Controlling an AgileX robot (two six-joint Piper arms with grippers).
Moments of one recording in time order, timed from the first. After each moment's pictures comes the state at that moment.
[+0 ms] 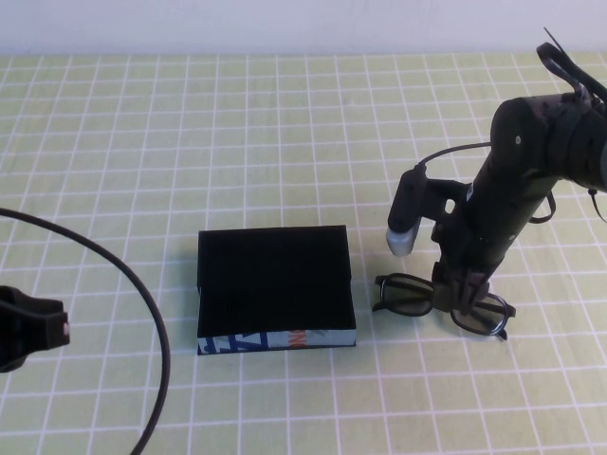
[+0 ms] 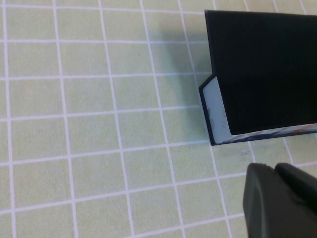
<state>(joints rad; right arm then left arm) 0.40 1.93 -1.41 0.18 0.98 -0.92 -0.10 0.85 -0.69 -0.41 0.78 0.17</state>
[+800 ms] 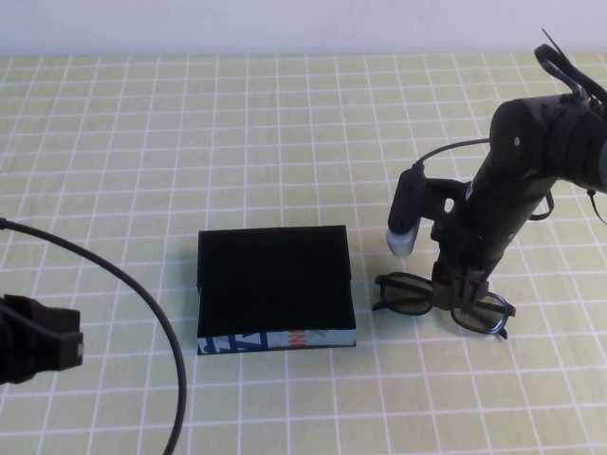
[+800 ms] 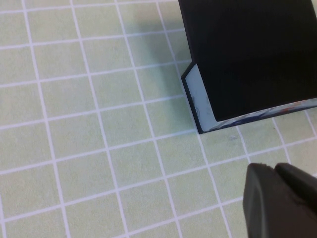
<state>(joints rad) 0.40 1.94 -1.41 0.17 0.96 -0.95 -0.15 0.85 -0.69 -0.41 0.79 0.23</state>
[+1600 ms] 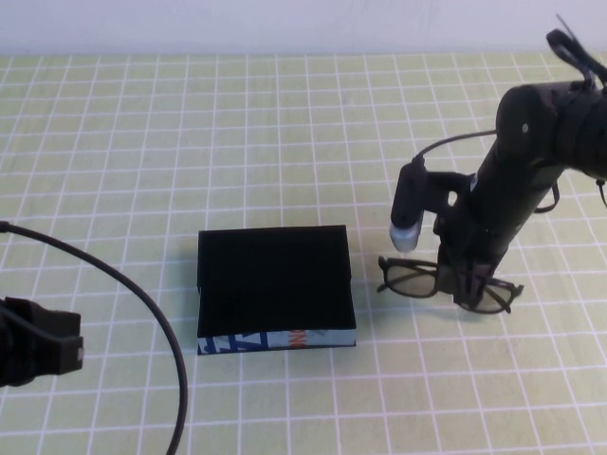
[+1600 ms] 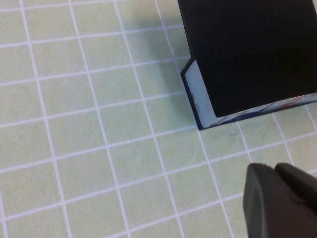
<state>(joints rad) 0.40 1.91 -1.43 0.18 1.02 -0.98 -0.15 0.85 -0.69 -0.41 0.80 0.24</state>
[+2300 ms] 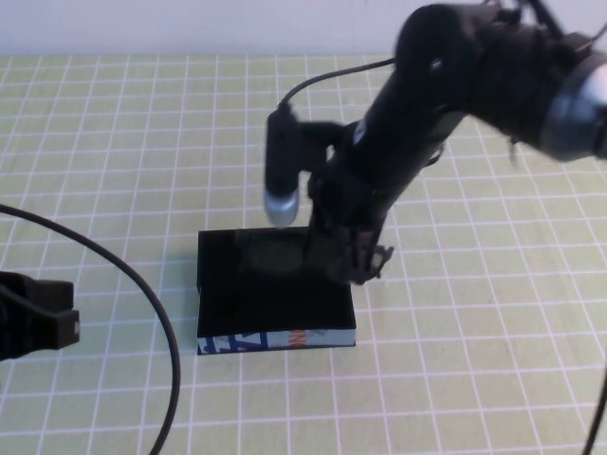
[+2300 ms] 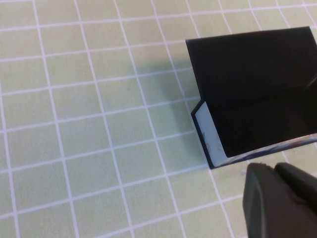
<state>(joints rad) 0.63 1.91 -1.76 0.32 1.17 -1.03 -0.15 0.85 -0.69 -0.41 0.70 0.26</state>
